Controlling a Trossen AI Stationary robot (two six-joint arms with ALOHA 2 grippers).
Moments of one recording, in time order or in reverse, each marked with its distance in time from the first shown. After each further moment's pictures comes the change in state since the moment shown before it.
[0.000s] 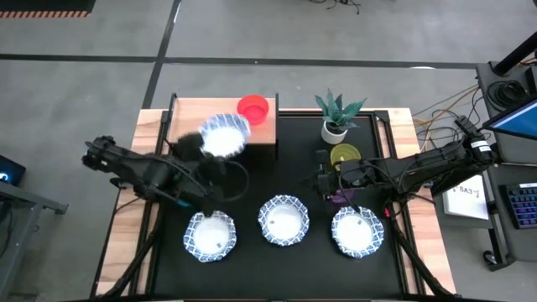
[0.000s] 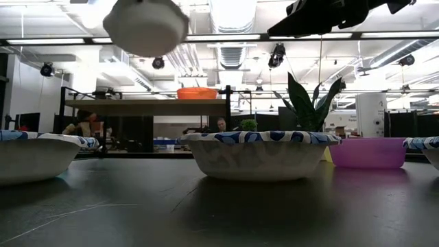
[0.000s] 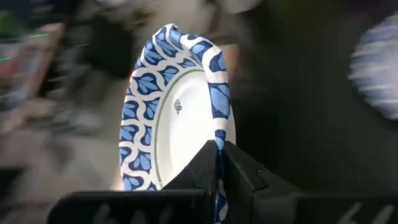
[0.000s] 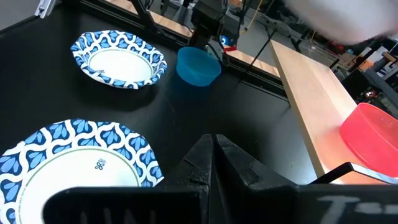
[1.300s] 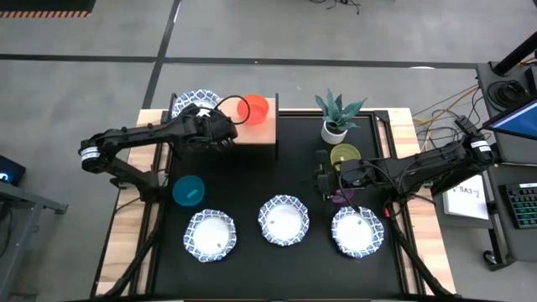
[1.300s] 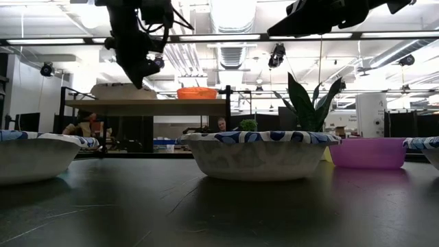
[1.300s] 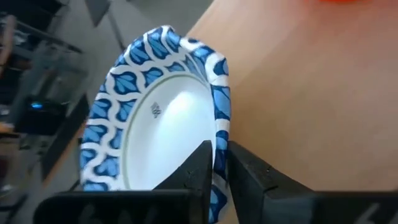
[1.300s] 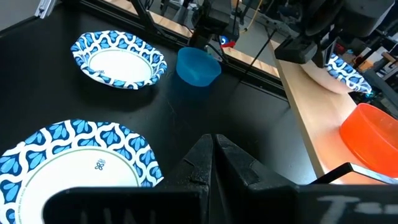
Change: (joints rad) left arm 0.702 -0.062 -0.482 0.501 0.117 0.135; right arm 0.000 0.000 0.000 0.001 0.000 -0.001
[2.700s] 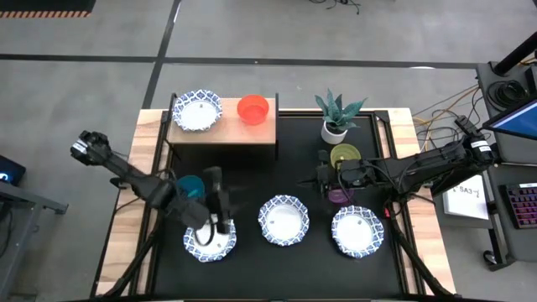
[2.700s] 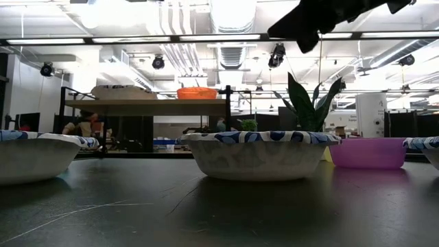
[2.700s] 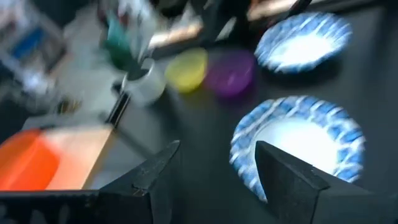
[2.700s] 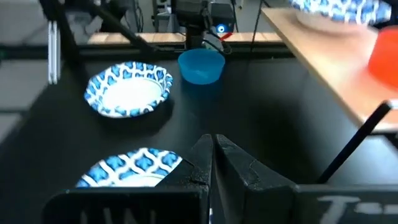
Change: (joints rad) left arm -0.851 -0.145 -0.183 0.694 0.021 0.228; right arm 0.000 0.000 0.000 -0.005 -0.001 0.417
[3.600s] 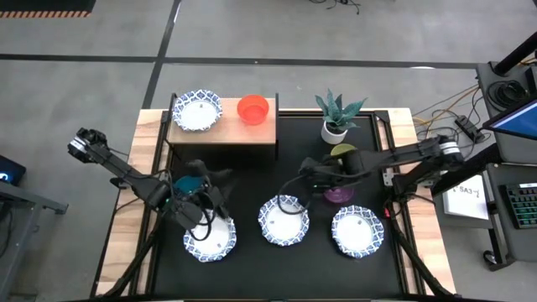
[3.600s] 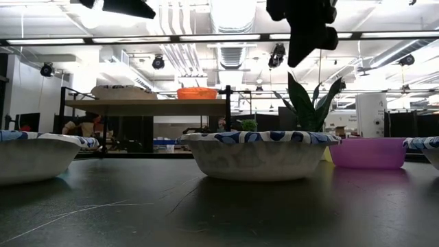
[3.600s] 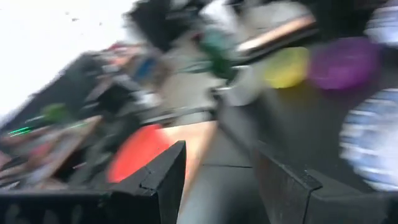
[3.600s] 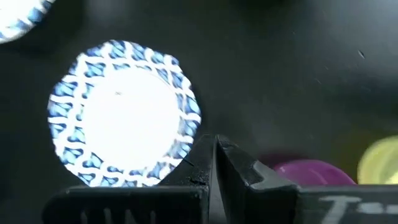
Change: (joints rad) left arm -0.027 -0.073 -0.162 0.129 -0.357 0.192; right arm -0.006 0.382 0.646 -1.077 -0.008 0.624
